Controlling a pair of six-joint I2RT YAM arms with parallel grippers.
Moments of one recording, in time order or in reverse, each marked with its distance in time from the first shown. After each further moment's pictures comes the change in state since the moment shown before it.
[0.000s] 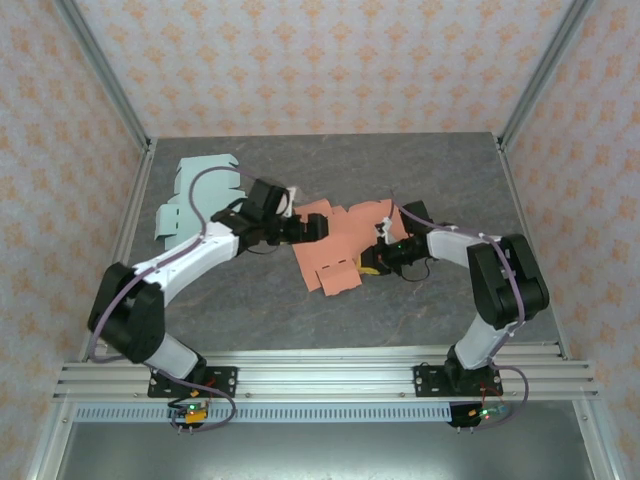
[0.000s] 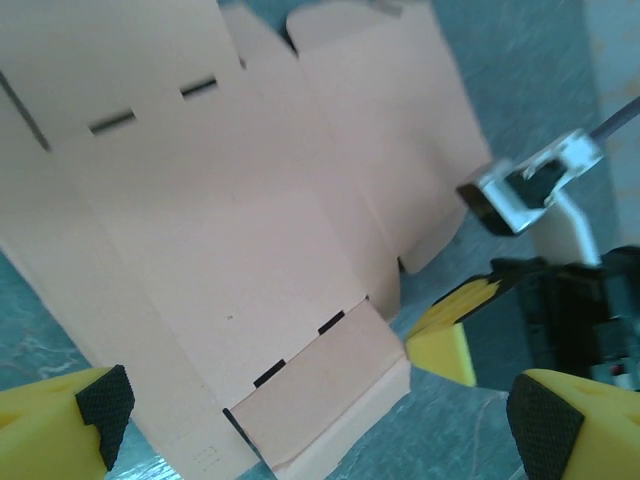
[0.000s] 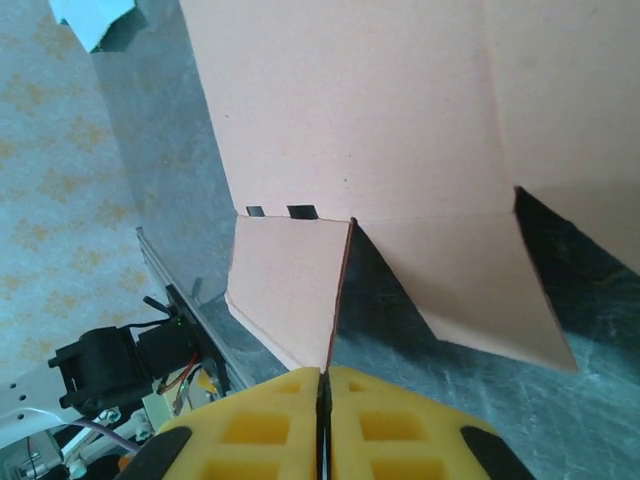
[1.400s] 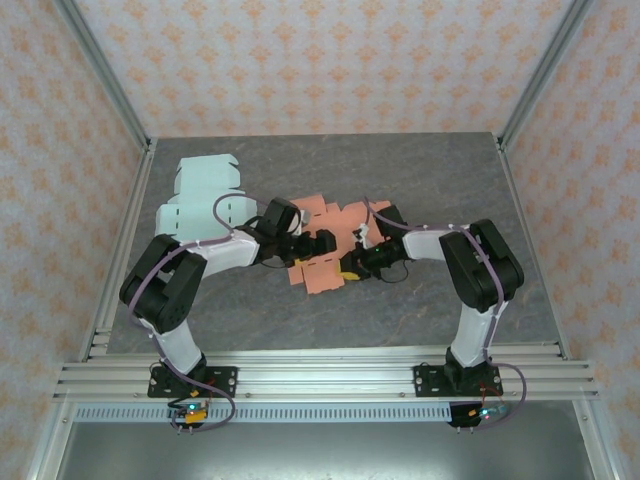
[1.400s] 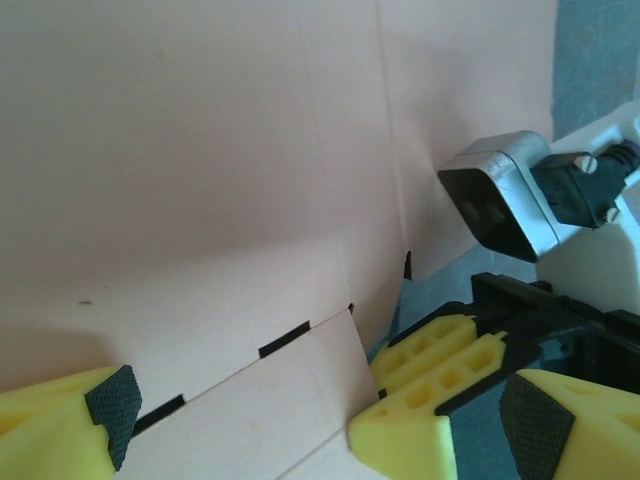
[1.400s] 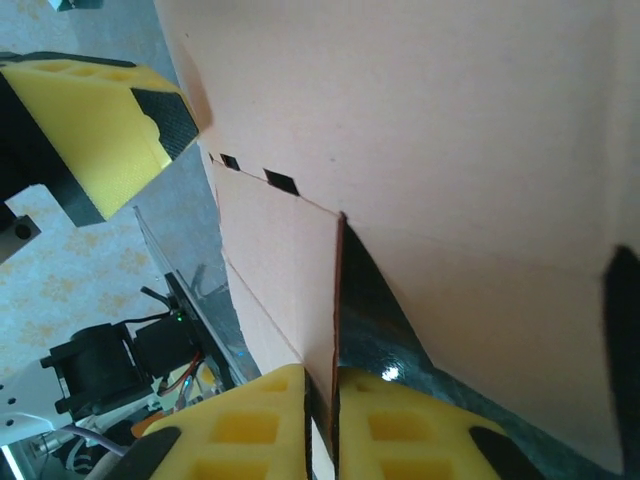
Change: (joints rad) left arm -0.031 0.249 -0.138 0.318 0.143 -0.192; right arm 0.138 0.175 0.054 0.161 -0.025 0.129
